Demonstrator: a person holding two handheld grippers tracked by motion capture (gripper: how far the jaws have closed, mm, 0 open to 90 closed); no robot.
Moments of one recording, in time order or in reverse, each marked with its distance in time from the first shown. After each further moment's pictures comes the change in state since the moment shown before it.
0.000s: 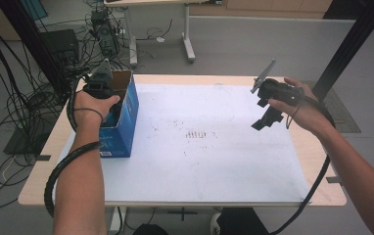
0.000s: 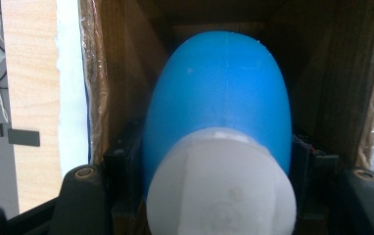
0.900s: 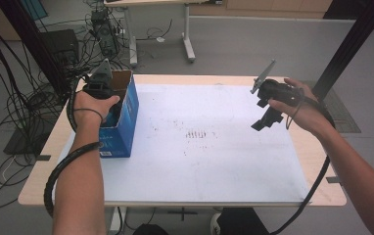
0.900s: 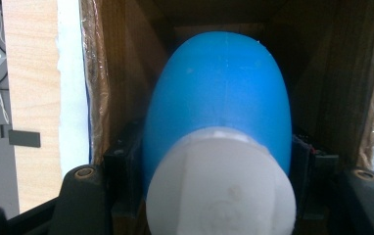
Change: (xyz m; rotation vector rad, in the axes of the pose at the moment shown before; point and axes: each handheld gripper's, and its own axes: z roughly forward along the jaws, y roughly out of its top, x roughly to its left) left arm 0.000 0.000 0.000 -0.005 0.001 0.002; right arm 0.002 0.000 0.000 0.000 0.001 0.002
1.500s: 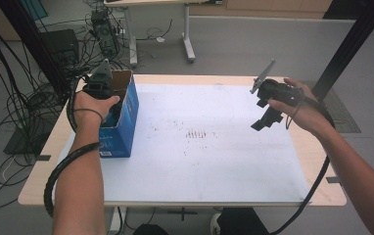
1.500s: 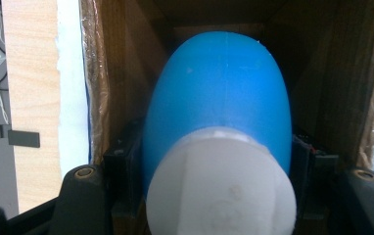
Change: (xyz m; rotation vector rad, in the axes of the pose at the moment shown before) left arm 0.000 -0.001 0.000 -0.004 -0.001 -0.002; right arm 0.000 0.000 0.000 -0.002 0.000 -0.001
